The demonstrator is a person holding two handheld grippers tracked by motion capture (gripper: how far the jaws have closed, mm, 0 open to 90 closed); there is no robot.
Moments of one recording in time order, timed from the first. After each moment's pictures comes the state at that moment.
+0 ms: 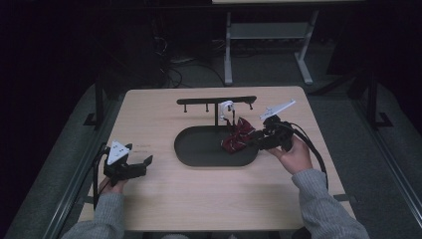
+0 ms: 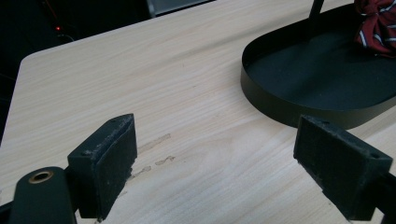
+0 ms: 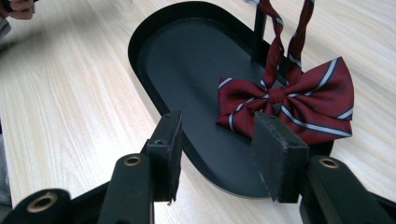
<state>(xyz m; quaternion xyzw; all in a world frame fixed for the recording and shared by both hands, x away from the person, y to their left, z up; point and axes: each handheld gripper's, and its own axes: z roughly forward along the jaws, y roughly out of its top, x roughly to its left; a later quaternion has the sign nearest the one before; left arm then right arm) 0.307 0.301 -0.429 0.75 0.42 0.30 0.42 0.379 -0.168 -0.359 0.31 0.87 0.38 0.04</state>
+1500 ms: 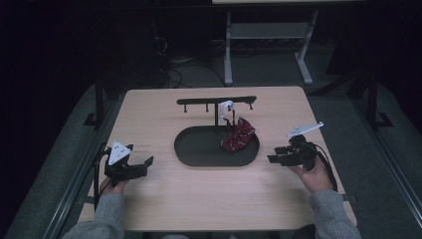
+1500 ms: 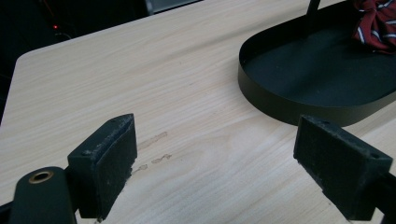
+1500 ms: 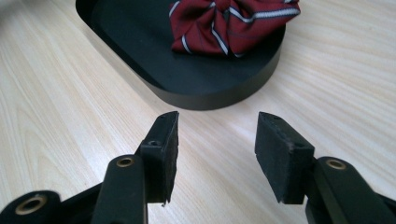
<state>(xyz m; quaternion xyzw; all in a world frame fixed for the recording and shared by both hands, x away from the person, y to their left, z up) 0.307 0.298 -0.431 0.75 0.42 0.29 0.42 0.349 -0.238 -0.414 0.40 0.83 0.38 0.04</state>
